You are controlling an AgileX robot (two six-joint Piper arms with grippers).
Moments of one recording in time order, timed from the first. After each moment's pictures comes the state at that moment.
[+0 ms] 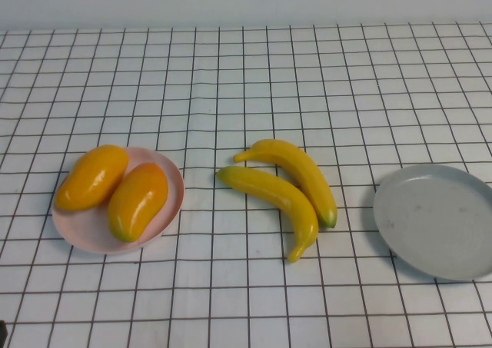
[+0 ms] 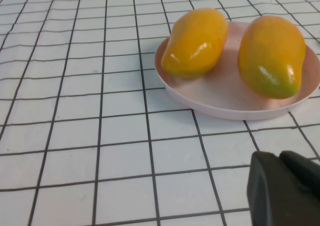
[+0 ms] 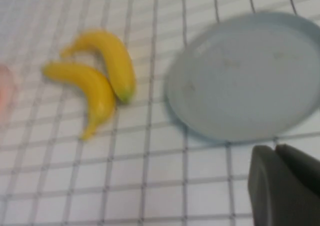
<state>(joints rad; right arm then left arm) -0.01 0.44 -0.48 0.40 0.79 0.02 -0.13 -0.01 0.02 0.01 0.37 0.02</state>
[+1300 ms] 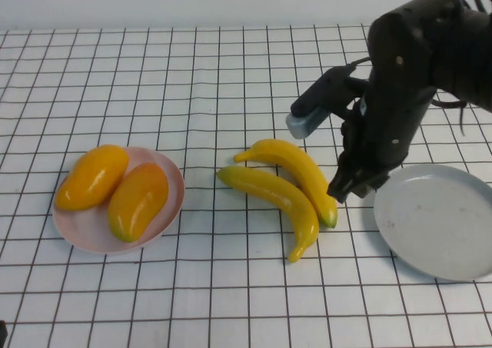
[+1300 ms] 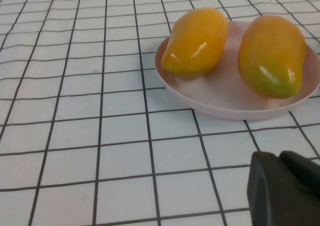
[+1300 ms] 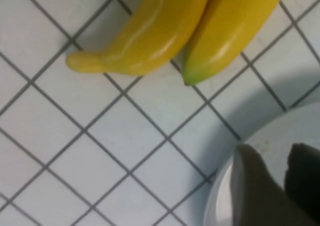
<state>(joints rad) 0.58 1.82 -1.58 -0.10 1.22 -0.24 -0.13 -0.01 0.02 0.01 0.37 0.02</state>
